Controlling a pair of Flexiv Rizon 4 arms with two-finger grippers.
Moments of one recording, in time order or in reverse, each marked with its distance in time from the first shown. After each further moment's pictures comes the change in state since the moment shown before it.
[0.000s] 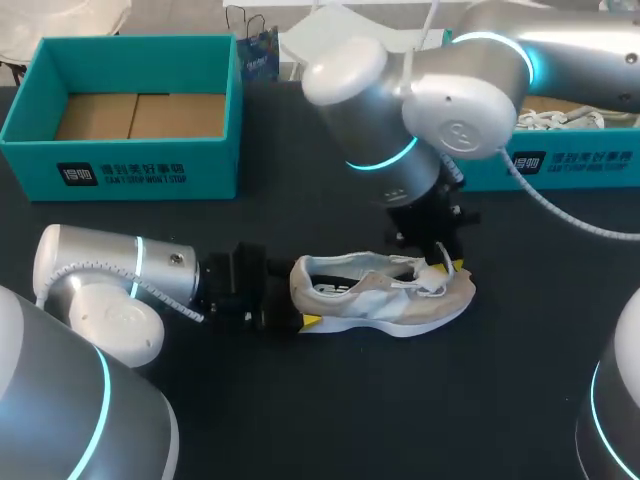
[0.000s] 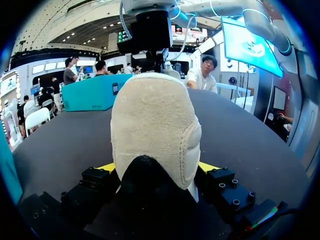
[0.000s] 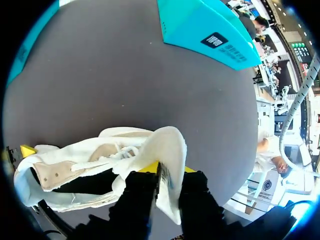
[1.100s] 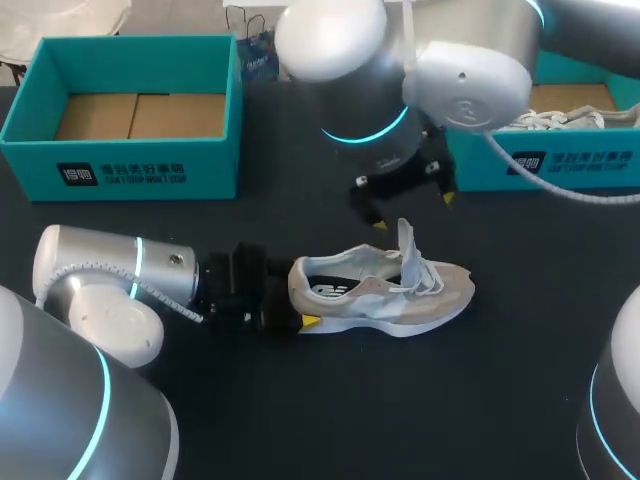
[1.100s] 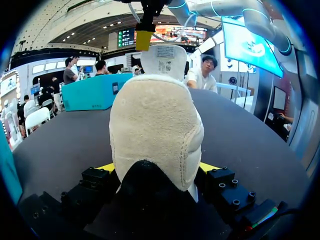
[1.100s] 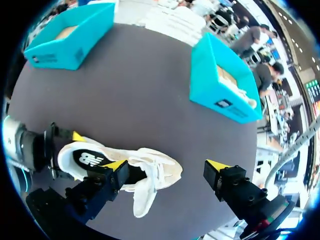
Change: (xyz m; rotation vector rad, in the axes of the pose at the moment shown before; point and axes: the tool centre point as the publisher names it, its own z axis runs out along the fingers) left arm 0.000 0.001 0.000 -0.001 0.000 0.000; right arm 0.021 0.025 -0.127 -0.349 0.117 -0.301
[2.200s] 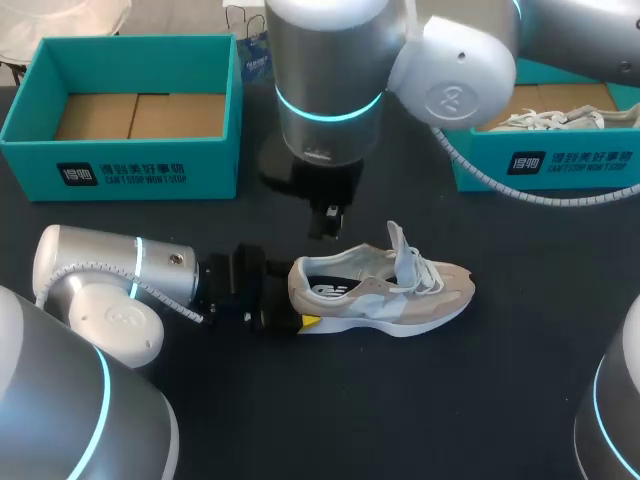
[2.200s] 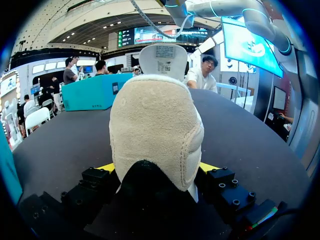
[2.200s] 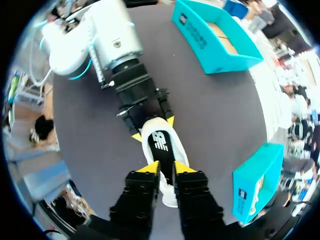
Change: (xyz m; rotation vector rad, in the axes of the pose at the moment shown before) left arm 0.000 0.000 0.000 0.000 0.000 0.000; right arm 0.094 -0.011 -0.062 -0.125 0.322 -0.999
